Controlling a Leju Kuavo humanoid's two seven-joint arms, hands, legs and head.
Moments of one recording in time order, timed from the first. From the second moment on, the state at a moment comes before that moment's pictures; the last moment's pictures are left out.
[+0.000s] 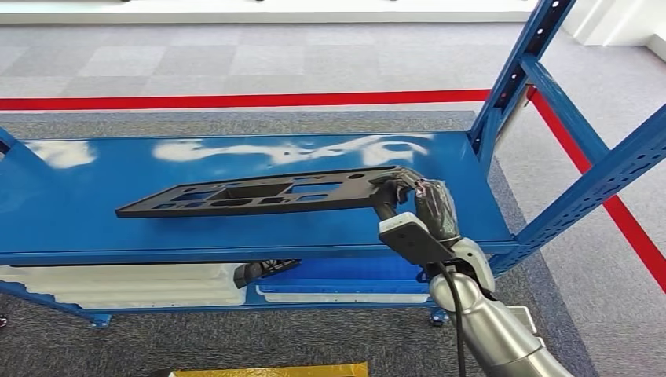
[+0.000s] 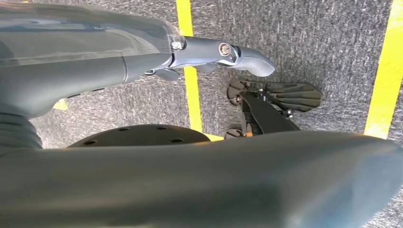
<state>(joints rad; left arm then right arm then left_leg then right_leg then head) -0.07 -0.15 0.92 -0.23 -0.74 -0.09 -0.20 -0.34 -0.01 0.42 -1.43 0.39 -0.28 -0.32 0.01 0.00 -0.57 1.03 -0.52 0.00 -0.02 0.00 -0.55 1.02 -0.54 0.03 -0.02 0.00</state>
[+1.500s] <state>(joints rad) -0.07 -0.15 0.95 -0.23 -0.77 -0.08 -0.30 -0.31 -0.02 0.51 -1.61 0.05 -0.05 -0.36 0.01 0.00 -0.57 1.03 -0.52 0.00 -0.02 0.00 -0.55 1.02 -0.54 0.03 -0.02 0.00</state>
